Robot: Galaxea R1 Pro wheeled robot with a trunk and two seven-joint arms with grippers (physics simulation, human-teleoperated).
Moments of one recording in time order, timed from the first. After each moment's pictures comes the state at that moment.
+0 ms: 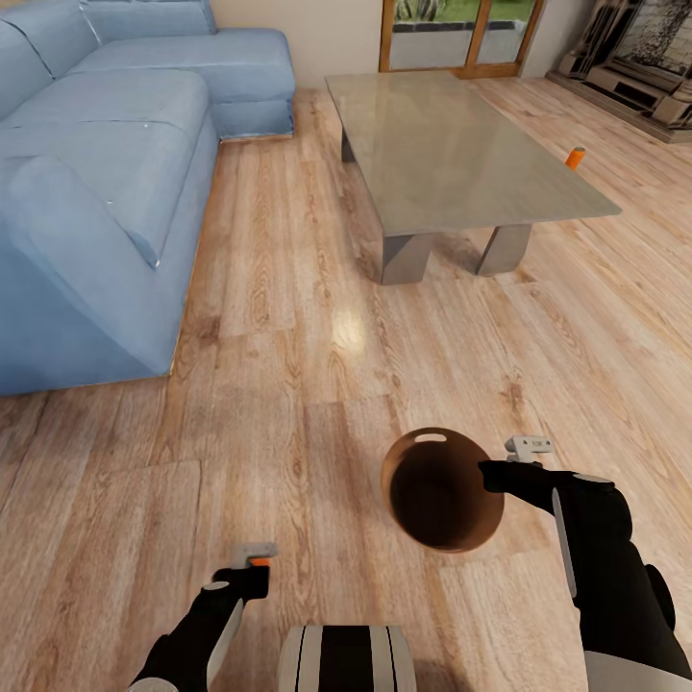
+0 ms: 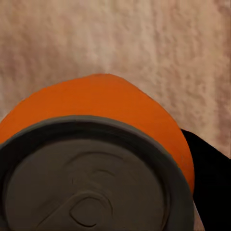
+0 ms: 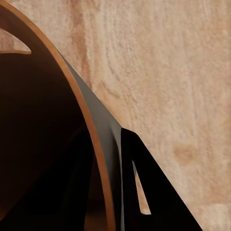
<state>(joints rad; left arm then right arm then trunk) -0.46 -0.11 0.09 -0.64 -0.09 0.28 0.08 -0.47 -0.01 -0.27 -1.57 0.30 0.94 0.53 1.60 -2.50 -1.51</state>
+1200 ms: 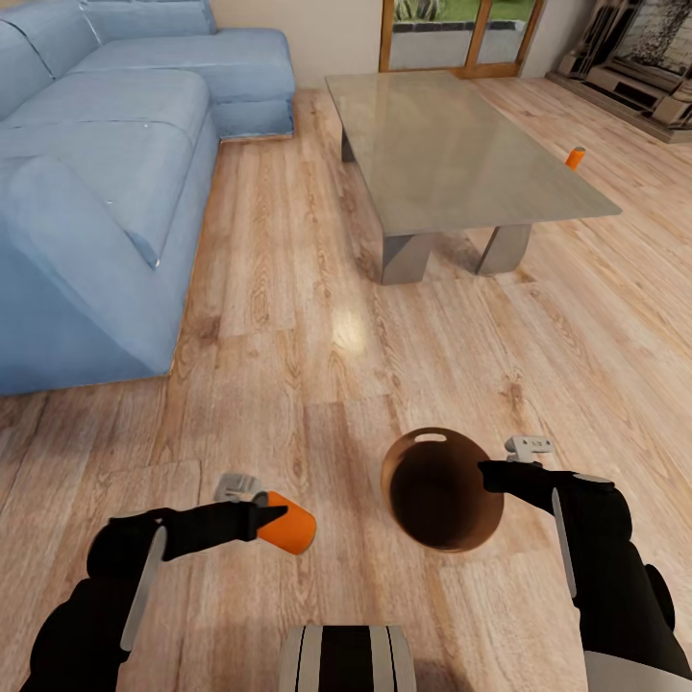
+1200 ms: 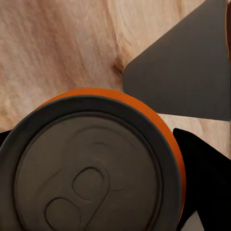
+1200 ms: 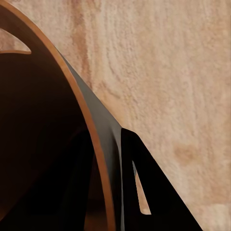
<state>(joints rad) -0.34 0.02 0.12 -1.54 -0.05 0.96 -0.87 -0.47 -0.01 -0.27 -1.57 0.30 0.94 0.53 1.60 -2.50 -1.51</state>
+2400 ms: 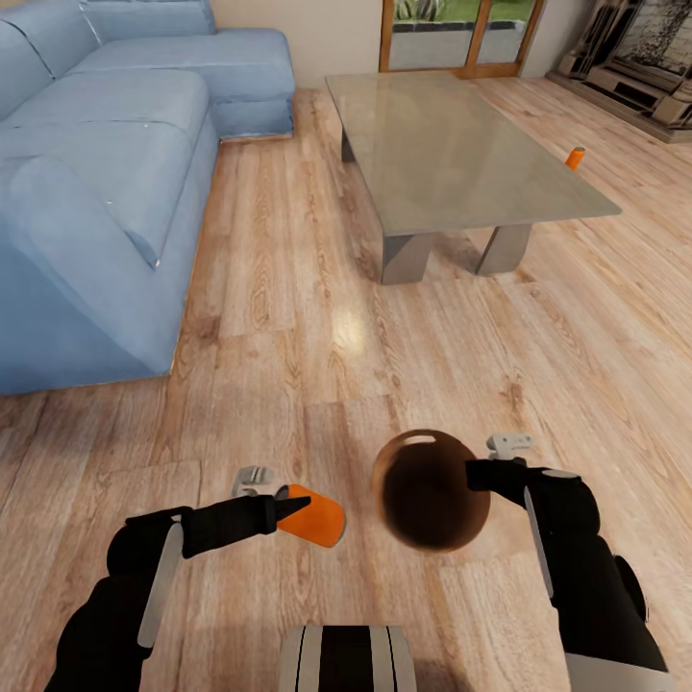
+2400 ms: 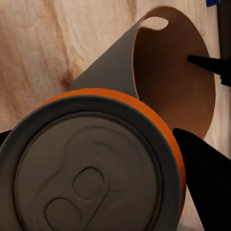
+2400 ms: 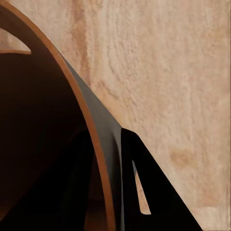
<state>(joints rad) -0.35 -0.06 0.13 -1.54 0.08 0.99 -0.87 -0.47 0.02 -0.16 -1.57 0.30 0.94 0.40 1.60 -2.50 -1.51</state>
